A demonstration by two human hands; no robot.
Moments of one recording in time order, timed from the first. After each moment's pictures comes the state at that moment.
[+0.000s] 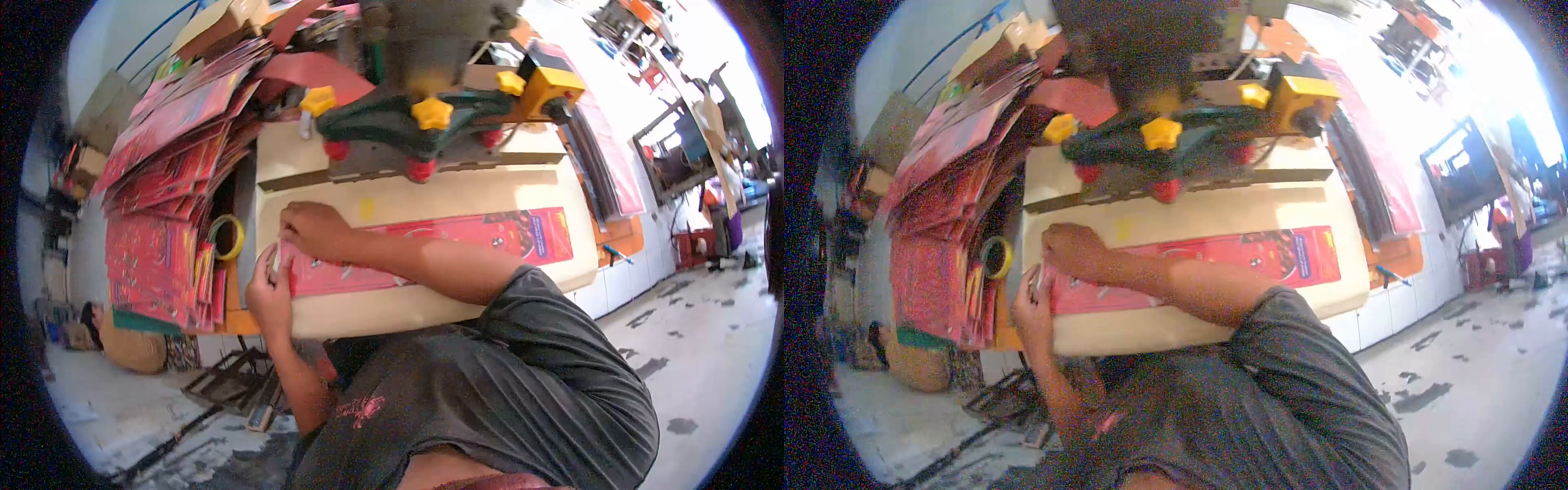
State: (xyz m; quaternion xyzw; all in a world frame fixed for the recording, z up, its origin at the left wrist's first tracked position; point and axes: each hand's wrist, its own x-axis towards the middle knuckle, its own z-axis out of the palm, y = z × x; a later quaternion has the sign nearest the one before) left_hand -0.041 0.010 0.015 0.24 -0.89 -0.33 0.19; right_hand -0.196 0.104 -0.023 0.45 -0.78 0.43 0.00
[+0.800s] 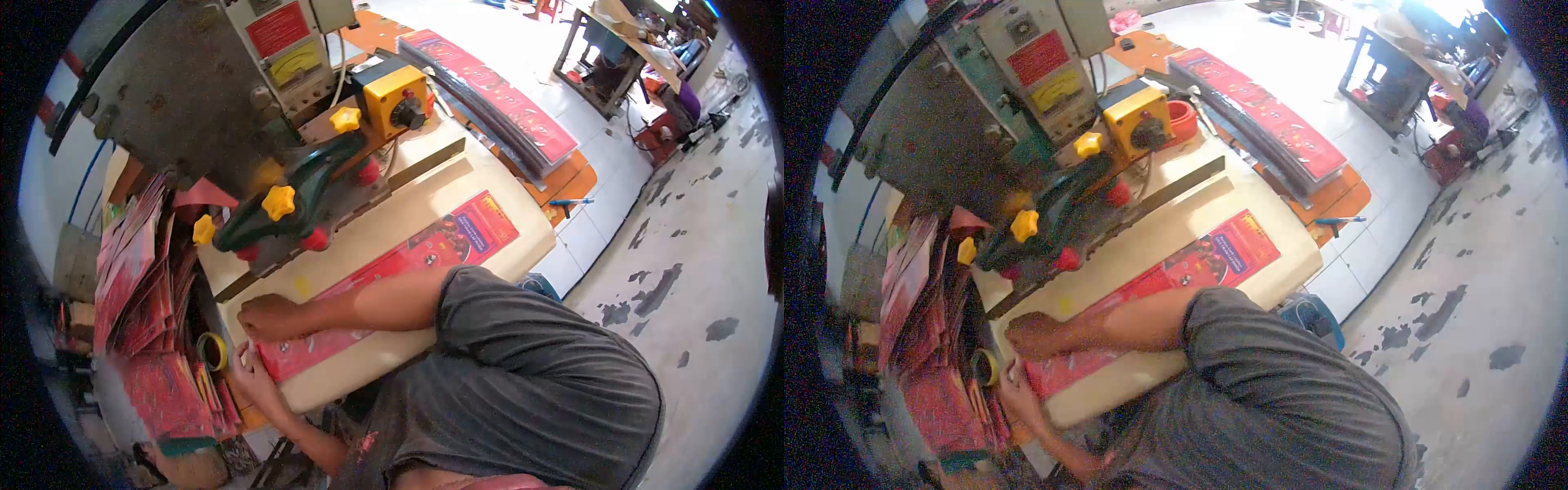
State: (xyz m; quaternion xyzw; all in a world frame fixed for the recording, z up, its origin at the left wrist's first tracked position) left_hand -0.056 0.001 0.012 0.25 -0.85 -0.43 0.16; right_hand -0.199 0.103 -0.019 0.44 -0.78 0.45 -0.04
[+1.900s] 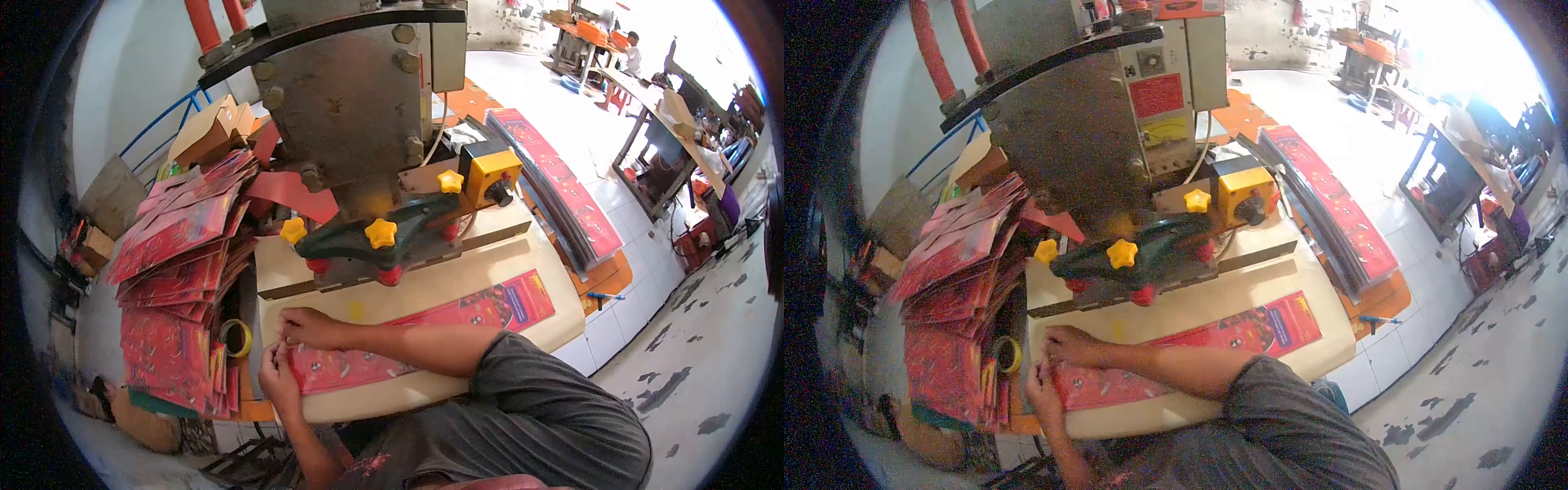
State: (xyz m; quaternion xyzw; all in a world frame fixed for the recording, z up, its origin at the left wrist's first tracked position) left_hand -0.060 0.016 0.012 0.24 -0.85 -0.39 0.25; right_hand -0.209 0.101 -0.029 0.41 -0.62 0.63 -0.22
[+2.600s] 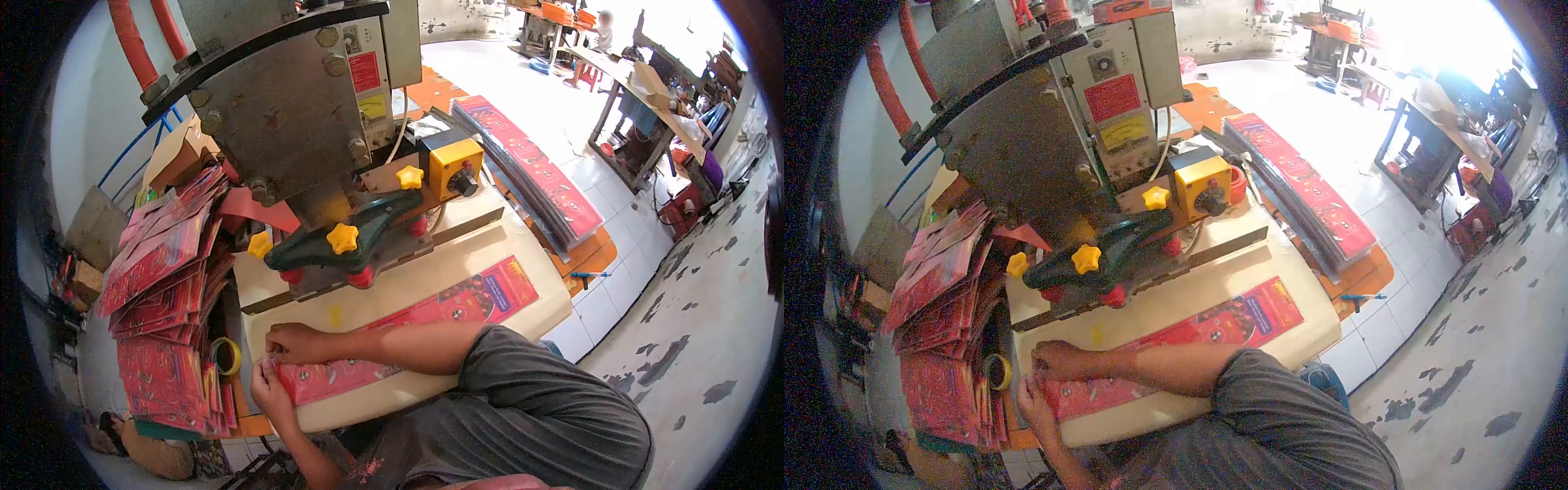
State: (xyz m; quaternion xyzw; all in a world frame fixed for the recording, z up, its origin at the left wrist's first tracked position) left_hand -0.060 0.018 0.006 0.24 -0.85 -0.37 0.27; right_hand -0.202 0.109 -0.028 0.49 -0.68 0.53 -0.12
